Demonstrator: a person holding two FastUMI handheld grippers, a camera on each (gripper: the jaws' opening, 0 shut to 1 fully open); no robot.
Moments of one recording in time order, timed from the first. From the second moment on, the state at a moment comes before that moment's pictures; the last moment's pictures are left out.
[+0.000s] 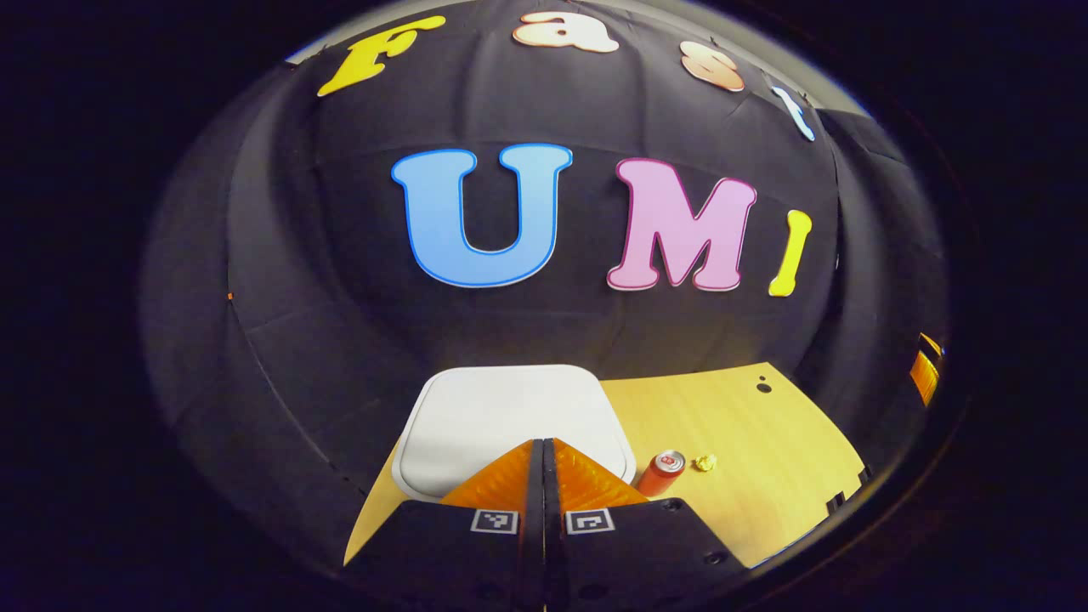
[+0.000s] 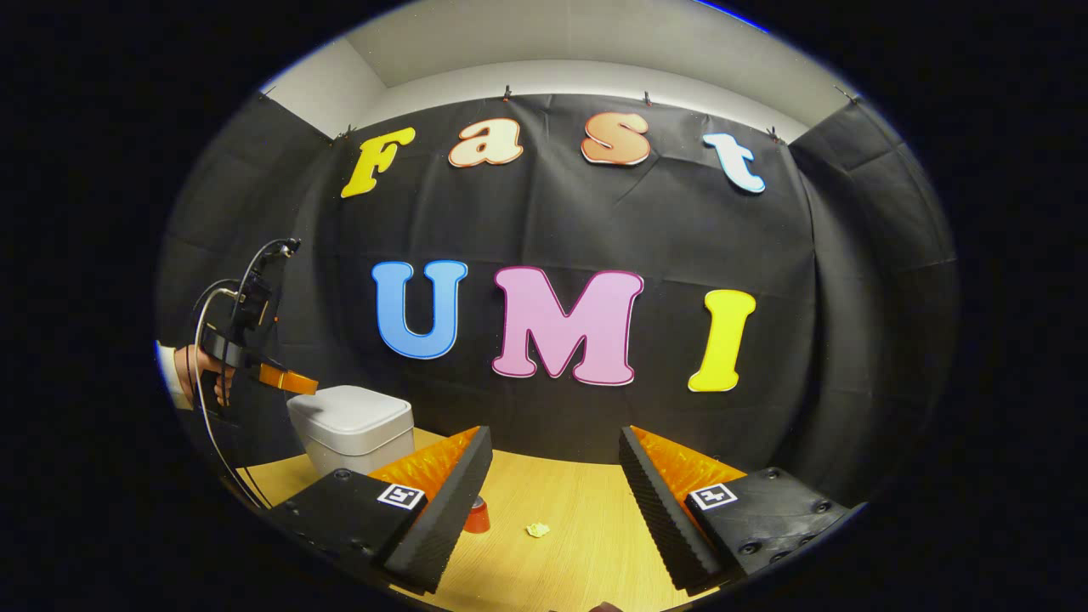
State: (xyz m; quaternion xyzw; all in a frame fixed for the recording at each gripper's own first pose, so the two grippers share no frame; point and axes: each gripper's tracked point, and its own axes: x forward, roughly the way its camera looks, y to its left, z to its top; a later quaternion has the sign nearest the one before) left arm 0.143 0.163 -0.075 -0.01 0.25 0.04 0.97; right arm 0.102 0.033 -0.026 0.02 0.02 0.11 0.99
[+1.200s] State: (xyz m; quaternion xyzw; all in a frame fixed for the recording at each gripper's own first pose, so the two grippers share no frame) left arm 0.184 0.182 -0.008 0.04 0.15 0.10 0.98; right arm 0.197 0.035 -0.115 0.02 0.12 0.15 0.98
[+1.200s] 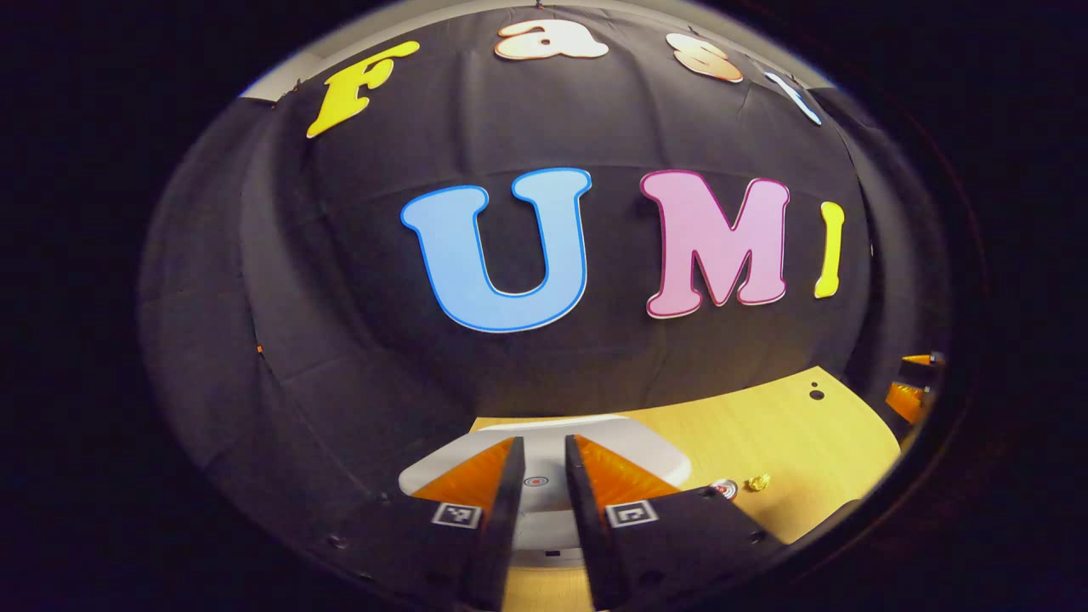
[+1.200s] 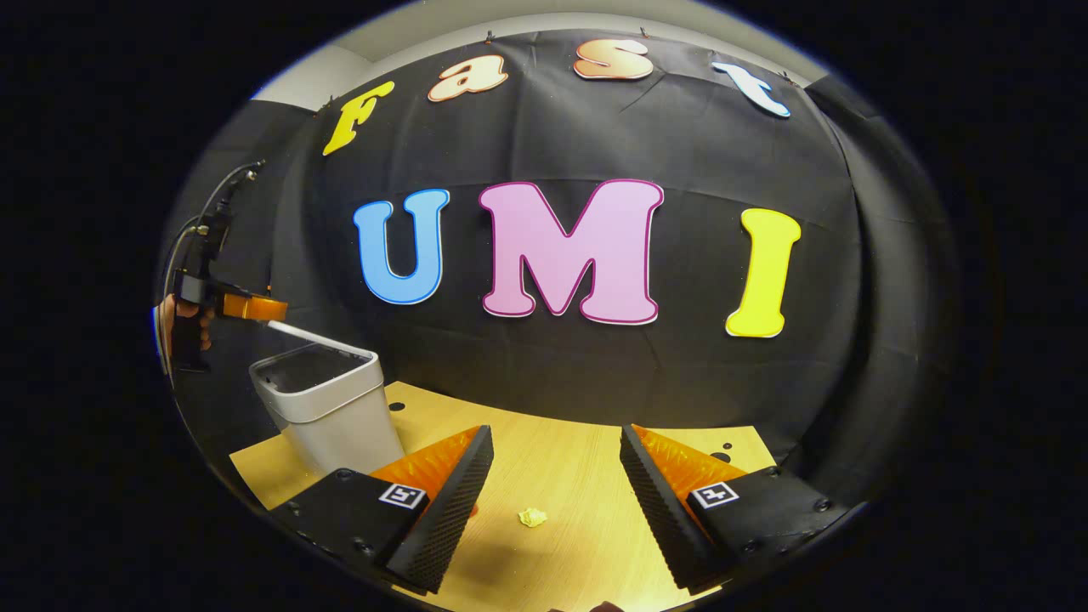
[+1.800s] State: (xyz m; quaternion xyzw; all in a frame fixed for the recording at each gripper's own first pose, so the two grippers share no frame) left arm 0.073 0.161 0.030 0.02 0.07 0.10 0.99; right arm 0.273 0.072 -0.266 0.03 0.31 0.17 0.93
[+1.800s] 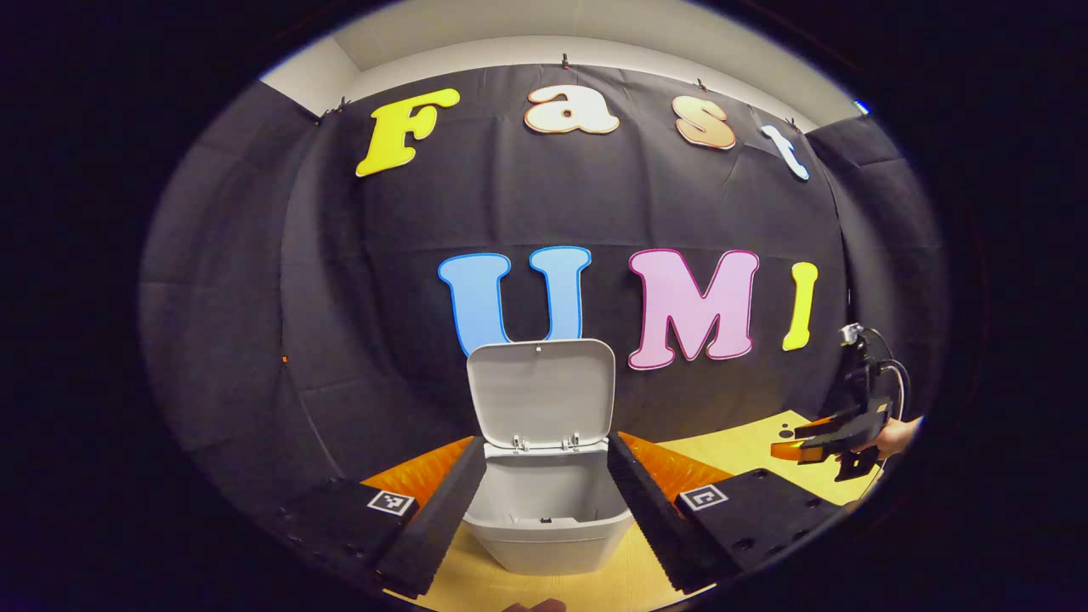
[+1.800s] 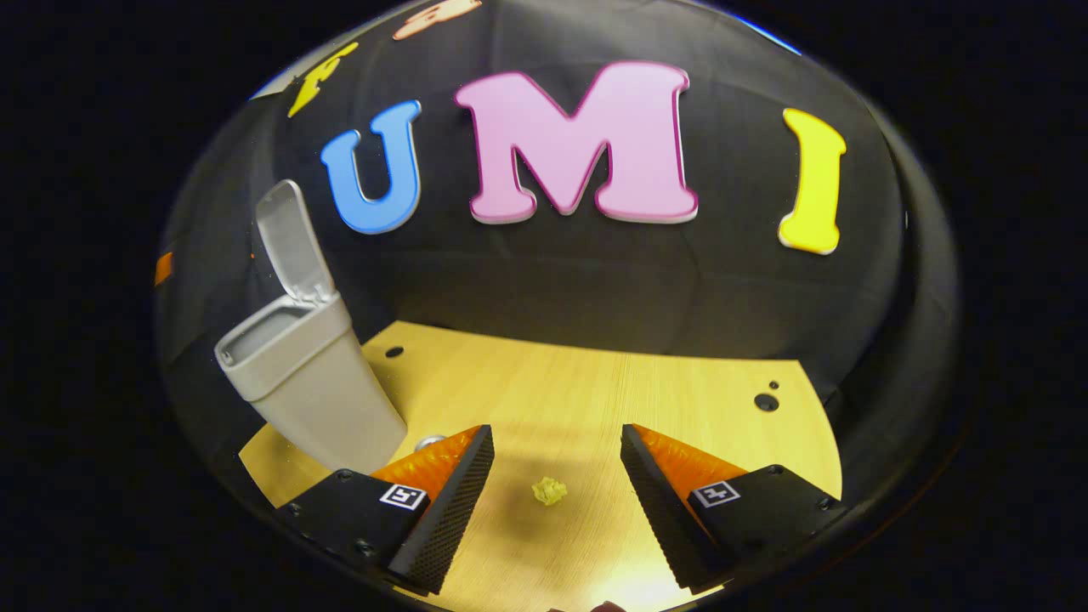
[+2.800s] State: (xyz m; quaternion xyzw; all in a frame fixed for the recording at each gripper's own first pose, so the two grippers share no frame) left arm -0.008 0.150 0.003 0.02 0.13 0.16 0.98; right arm 0.273 0.110 -0.390 0.01 0.43 0.18 0.88
